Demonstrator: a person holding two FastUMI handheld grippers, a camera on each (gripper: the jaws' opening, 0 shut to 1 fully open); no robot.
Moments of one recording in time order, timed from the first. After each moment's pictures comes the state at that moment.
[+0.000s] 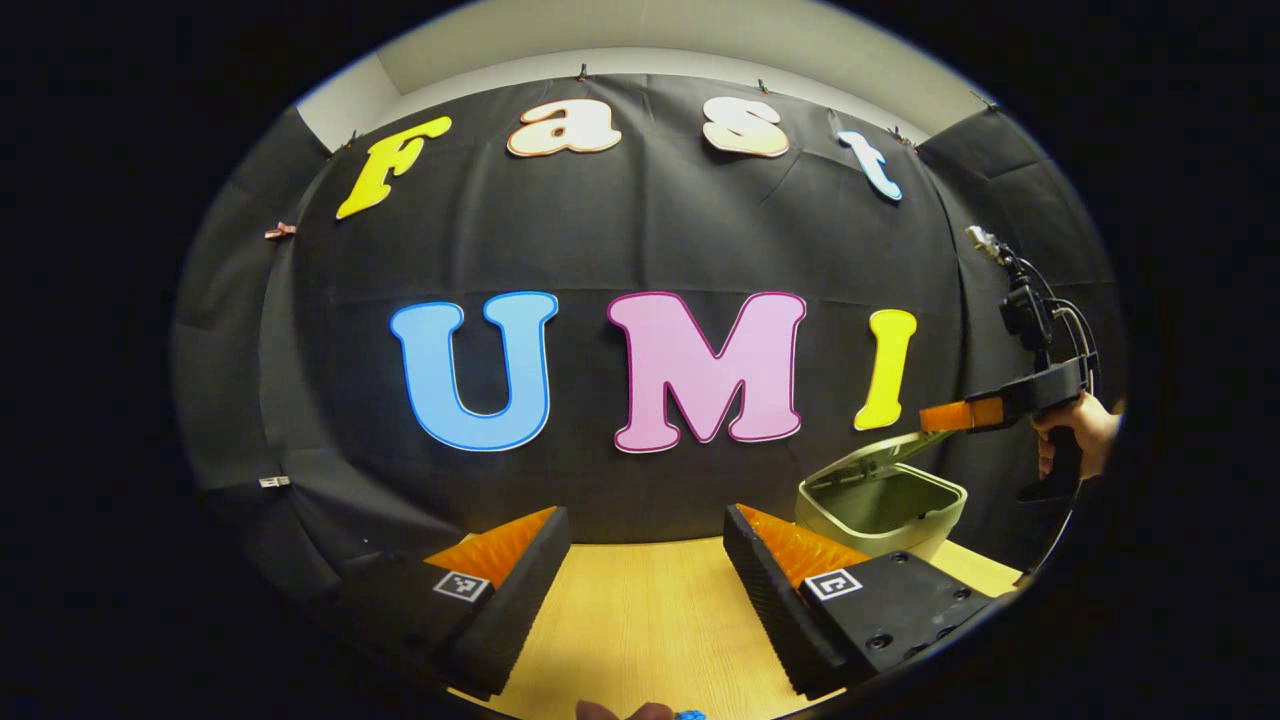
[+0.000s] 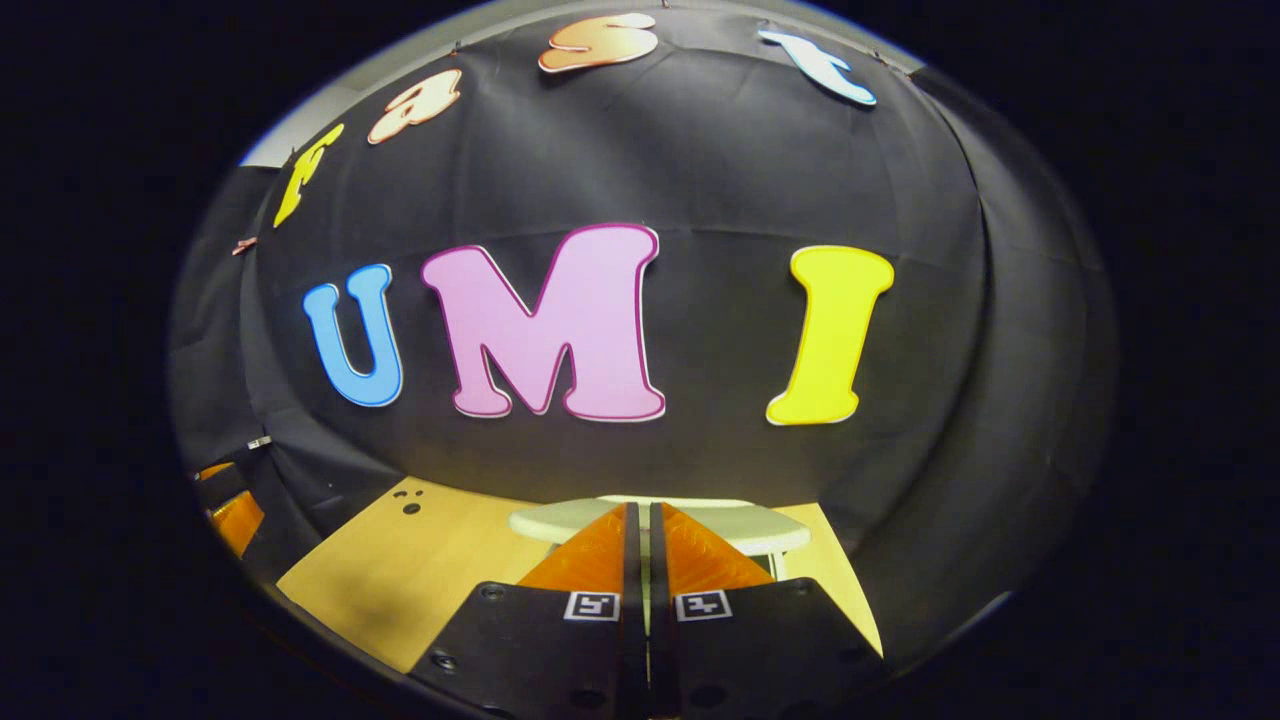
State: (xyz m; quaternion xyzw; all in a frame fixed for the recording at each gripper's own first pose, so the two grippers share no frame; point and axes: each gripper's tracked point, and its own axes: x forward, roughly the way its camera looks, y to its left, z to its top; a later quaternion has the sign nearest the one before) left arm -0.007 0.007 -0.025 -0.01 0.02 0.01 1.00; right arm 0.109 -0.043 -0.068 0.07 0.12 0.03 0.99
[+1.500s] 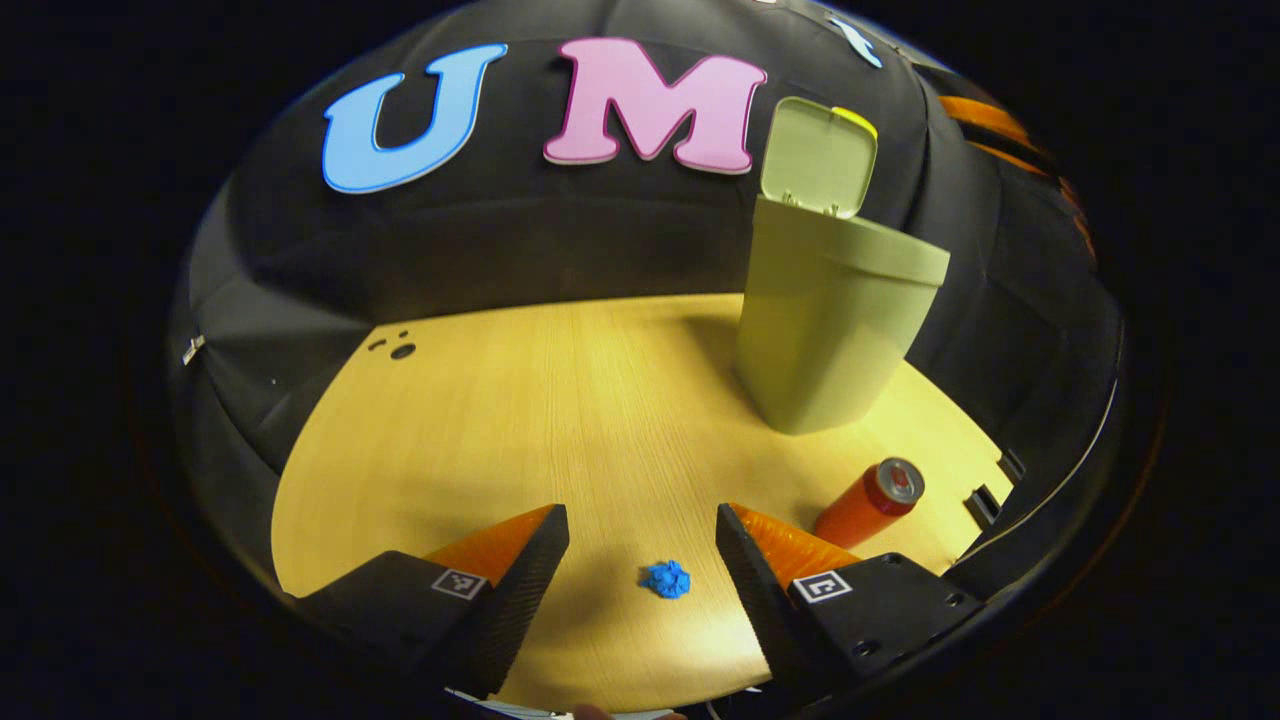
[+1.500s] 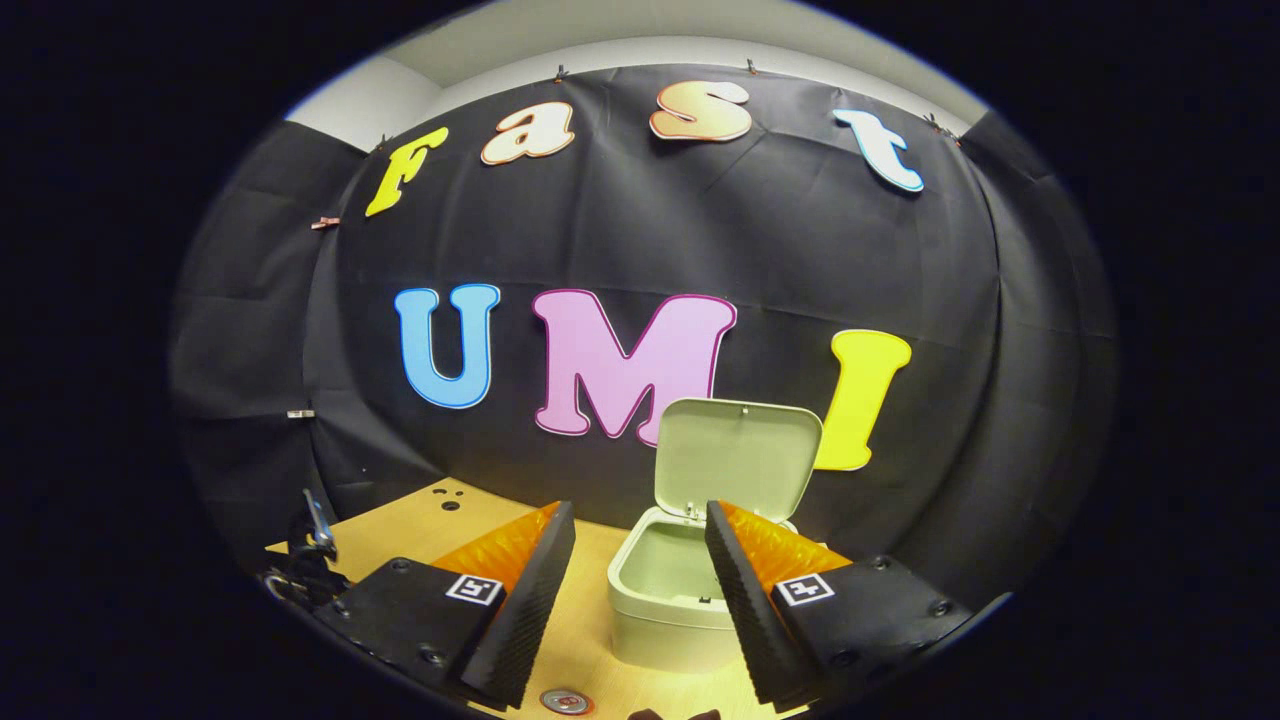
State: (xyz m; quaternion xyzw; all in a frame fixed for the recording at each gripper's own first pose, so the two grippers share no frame) left arm -0.062 -0.027 -0.315 -0.03 0.34 -0.11 0.93; right arm -0.001 0.016 -0.030 0.02 0.06 0.07 1.00
